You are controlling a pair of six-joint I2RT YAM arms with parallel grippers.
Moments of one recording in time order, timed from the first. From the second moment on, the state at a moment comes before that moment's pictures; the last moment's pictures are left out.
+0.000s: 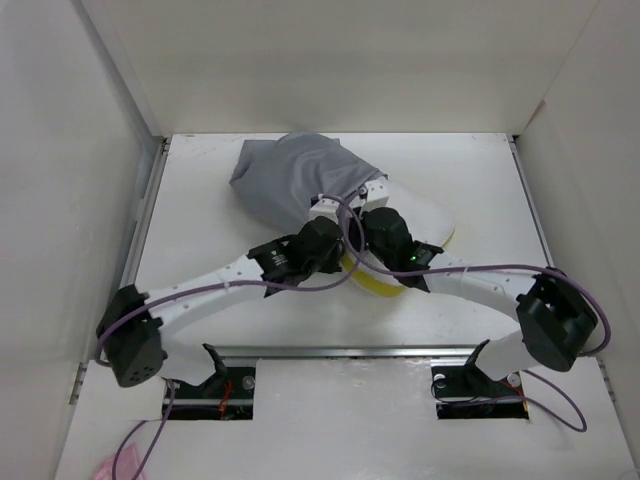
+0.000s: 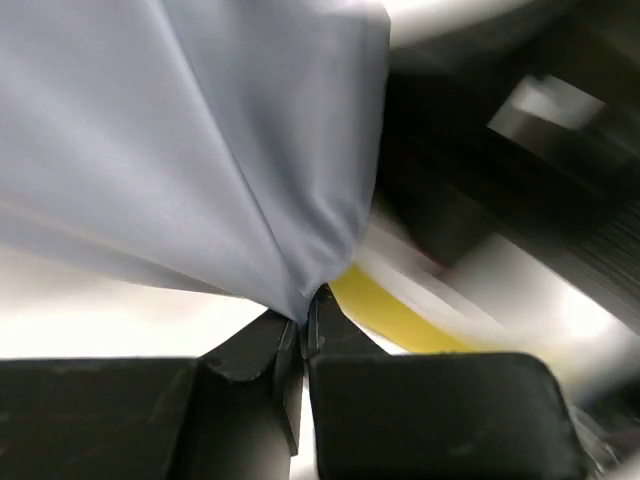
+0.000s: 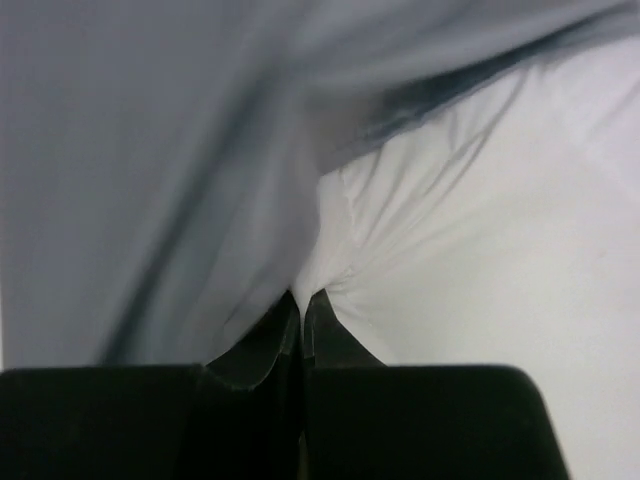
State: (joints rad) left arm -0.93 1.38 1.00 -0.36 -0.33 -0.63; right arm 0.81 1.46 0.87 0.16 0.30 0.31
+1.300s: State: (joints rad) left arm -0.70 1.43 1.16 -0.53 -0.30 -0.69; right arm 0.41 1.79 1.19 0.09 0.02 0.42
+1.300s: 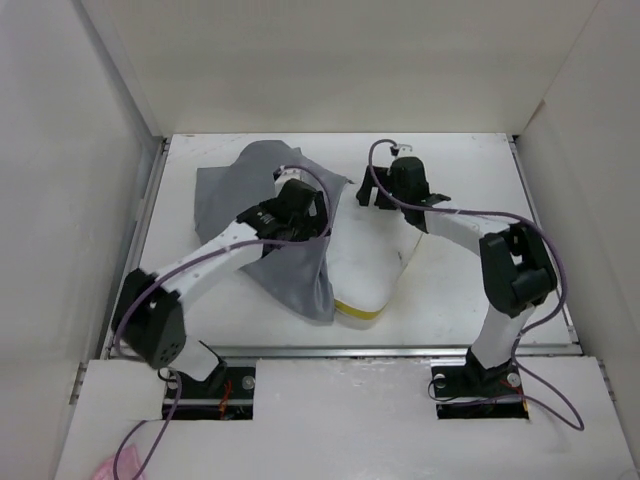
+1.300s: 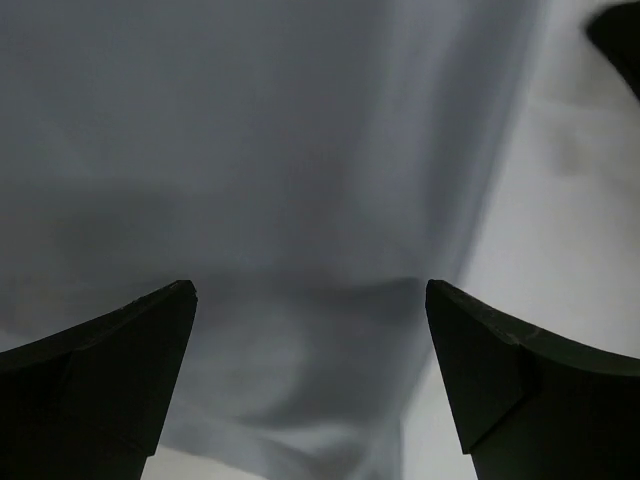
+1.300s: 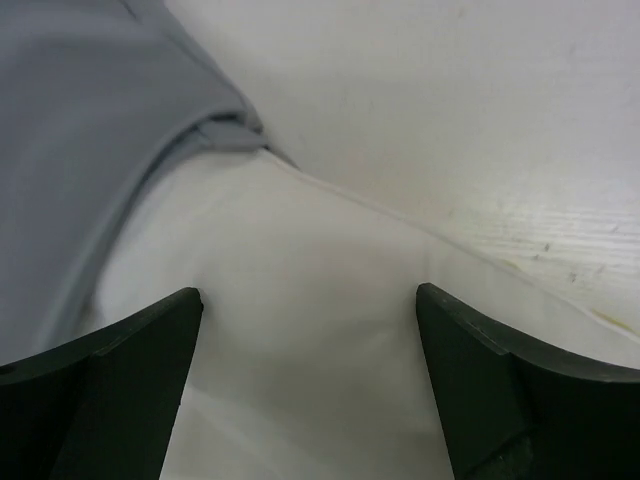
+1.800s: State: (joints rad) left arm -0.54 1.87 1.54 -0.52 -0.12 -0.51; right arm 0.65 1.49 0.83 0.11 -0.28 0.34
